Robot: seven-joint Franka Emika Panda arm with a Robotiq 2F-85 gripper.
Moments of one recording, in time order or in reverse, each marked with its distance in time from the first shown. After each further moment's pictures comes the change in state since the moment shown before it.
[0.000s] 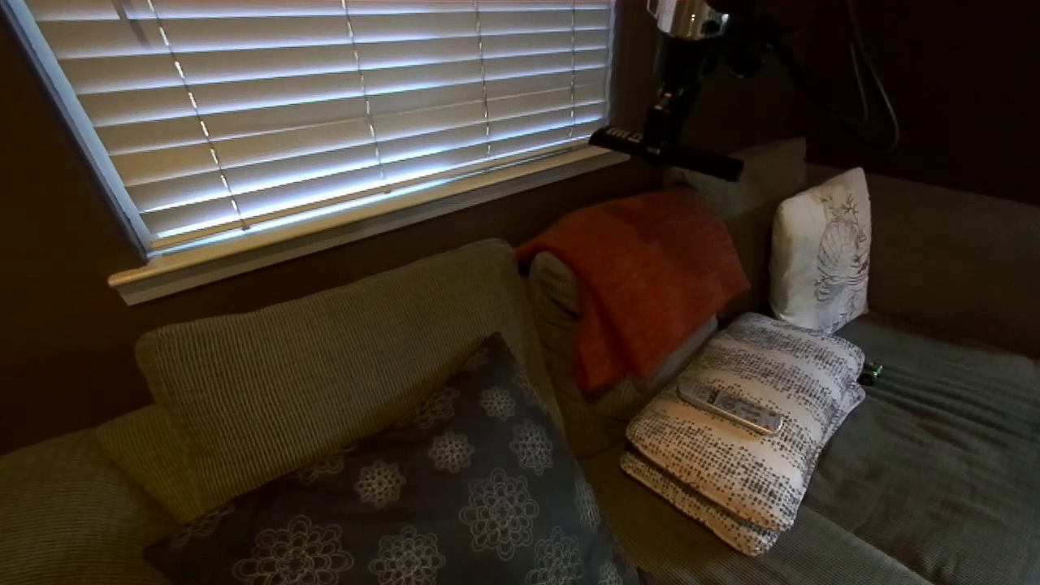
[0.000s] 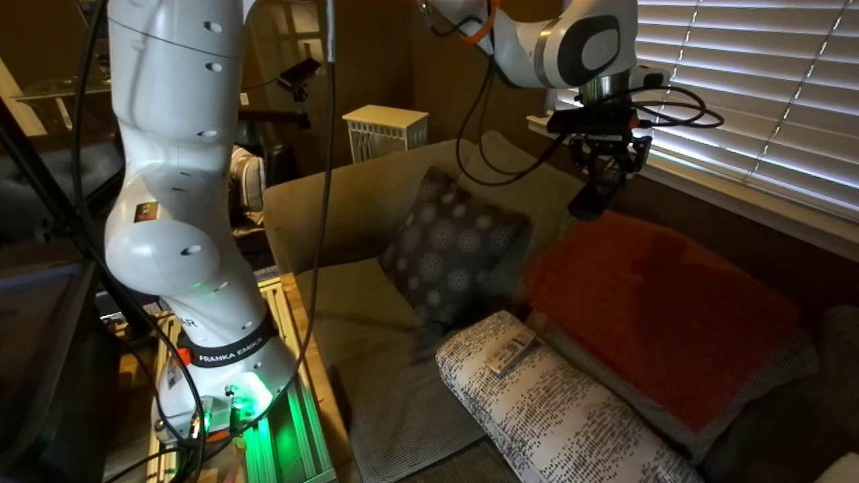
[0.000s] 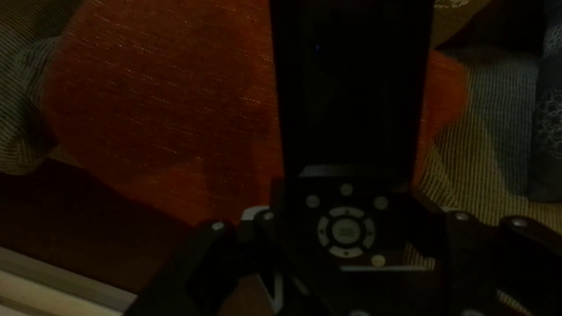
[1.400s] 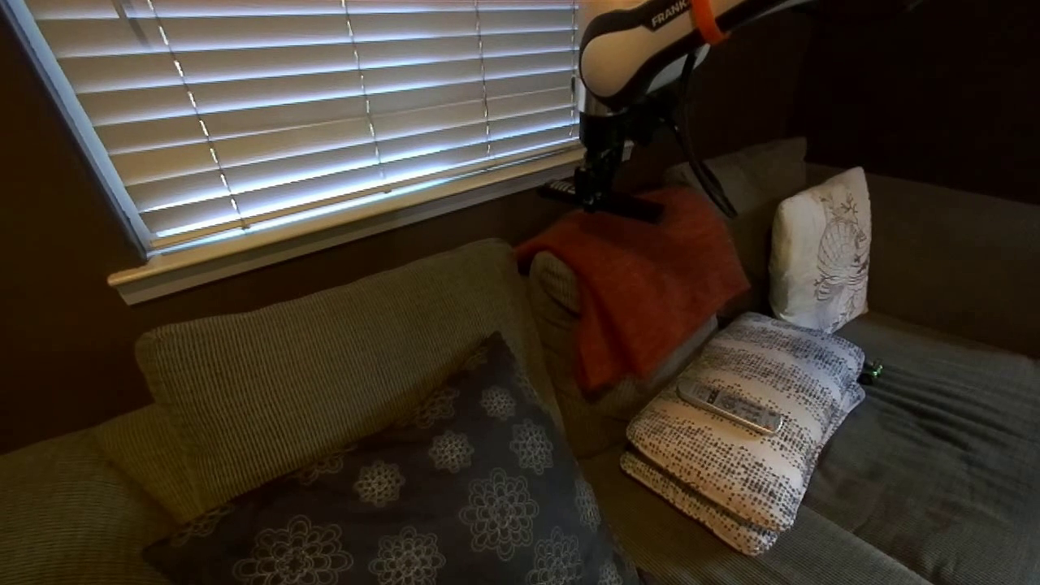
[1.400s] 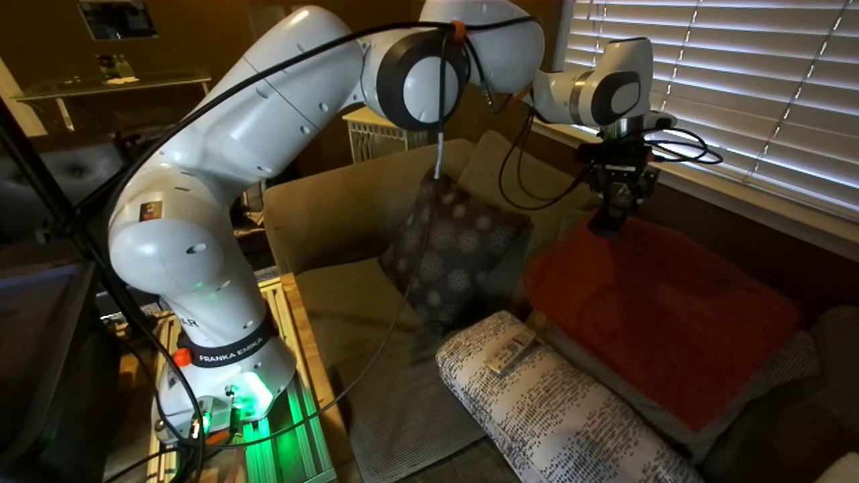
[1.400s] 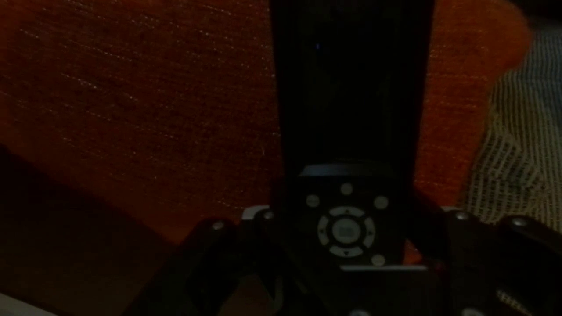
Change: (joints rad) arm 0.031 0.543 0.011 0.685 -0.001 -0.215 -0.004
